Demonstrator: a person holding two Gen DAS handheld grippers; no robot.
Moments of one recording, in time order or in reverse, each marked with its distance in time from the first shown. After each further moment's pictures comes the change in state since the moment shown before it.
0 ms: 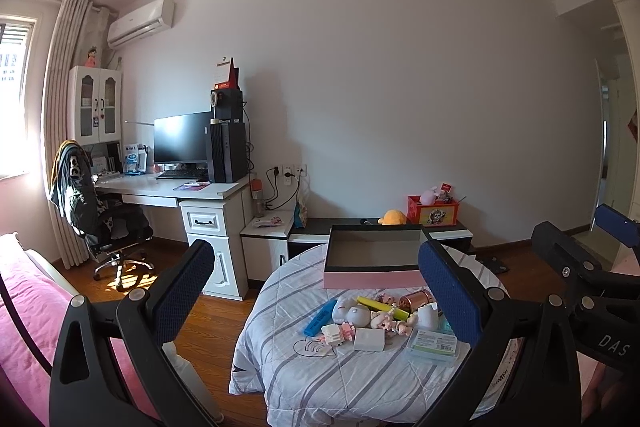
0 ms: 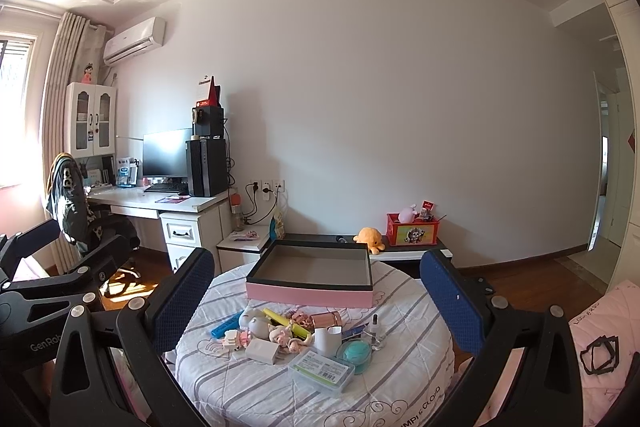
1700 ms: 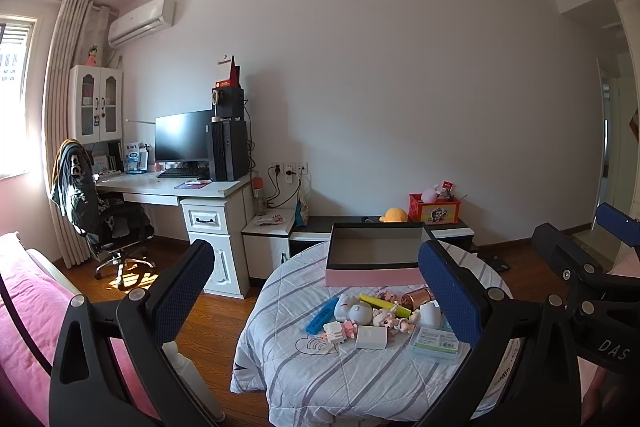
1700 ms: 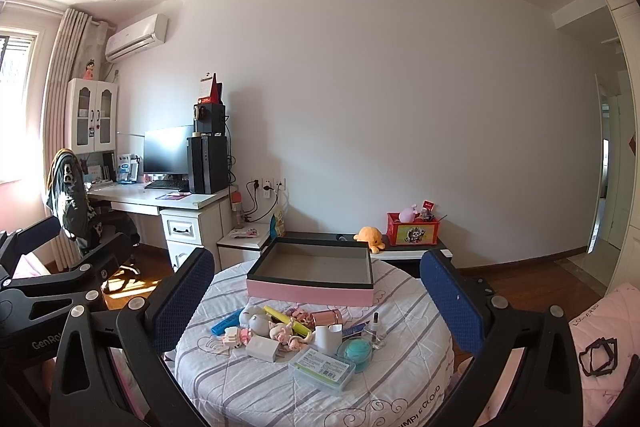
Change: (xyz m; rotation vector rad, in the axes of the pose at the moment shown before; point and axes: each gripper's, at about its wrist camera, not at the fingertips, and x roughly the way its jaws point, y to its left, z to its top) left arm -0.001 -0.001 0.001 0.004 0.007 0.010; right arm 0.002 0.000 -0.004 -0.011 0.006 0.004
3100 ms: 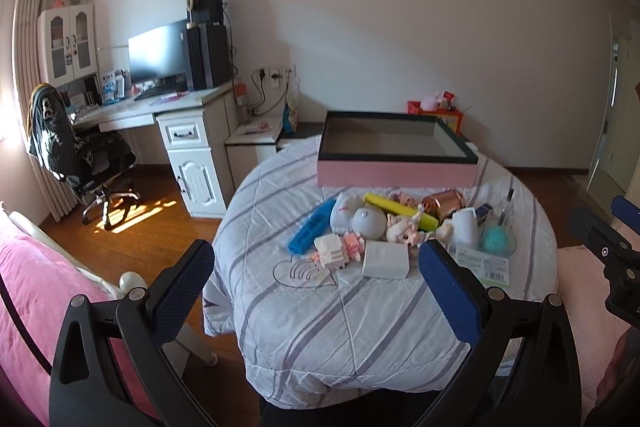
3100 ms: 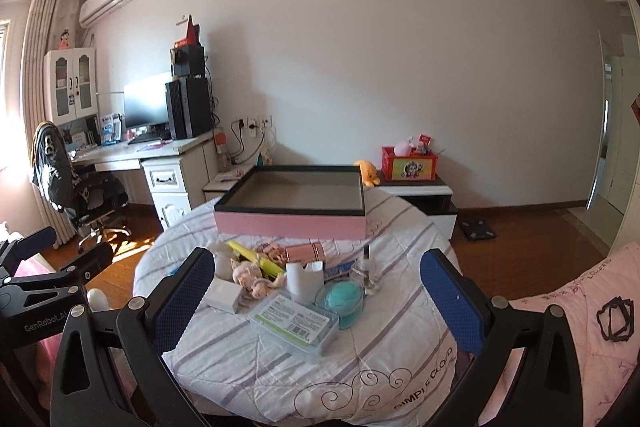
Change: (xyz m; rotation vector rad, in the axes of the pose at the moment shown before) left arm 0.140 -0.013 -0.104 0.021 0.370 -0.044; right arm 0.107 -0.041 -0.092 0.051 0.278 -0.011
